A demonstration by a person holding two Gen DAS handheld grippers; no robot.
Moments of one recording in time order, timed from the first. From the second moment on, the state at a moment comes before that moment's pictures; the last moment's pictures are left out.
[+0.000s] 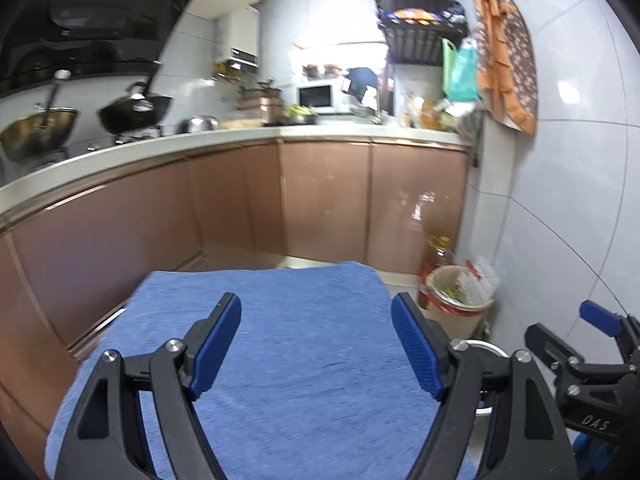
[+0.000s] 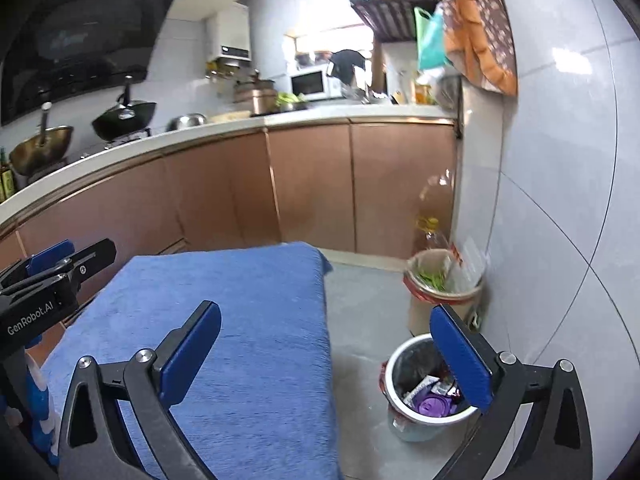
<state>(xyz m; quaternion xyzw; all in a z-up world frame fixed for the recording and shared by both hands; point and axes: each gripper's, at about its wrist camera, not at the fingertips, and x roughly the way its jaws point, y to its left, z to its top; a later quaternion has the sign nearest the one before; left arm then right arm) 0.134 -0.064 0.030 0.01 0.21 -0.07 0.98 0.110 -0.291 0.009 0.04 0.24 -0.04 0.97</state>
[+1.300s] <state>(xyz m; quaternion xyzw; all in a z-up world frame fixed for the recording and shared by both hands) 0.080 -0.030 0.026 0.03 0.17 0.01 0.99 0.077 -0.261 0.012 0.02 0.20 -0.07 0.98</state>
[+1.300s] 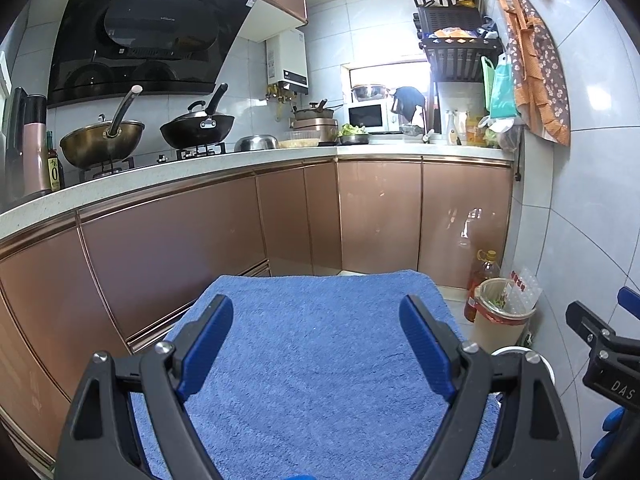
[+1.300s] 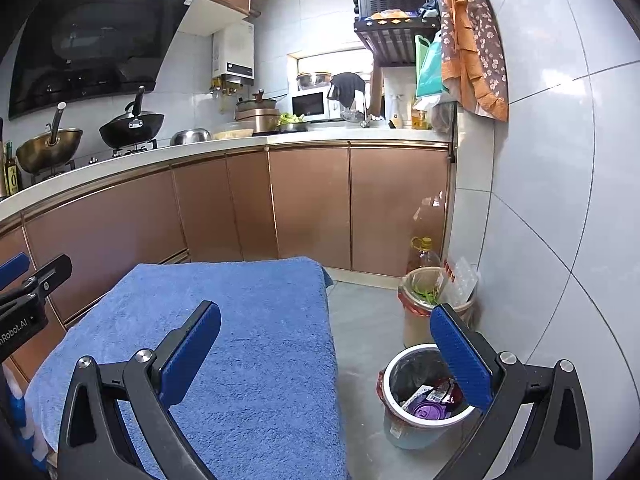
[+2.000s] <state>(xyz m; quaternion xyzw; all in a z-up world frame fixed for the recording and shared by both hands) 0.078 -0.026 0.024 0.03 0.17 0.01 0.99 0.074 -0.259 0.015 0.02 0.19 -0.07 0.98</state>
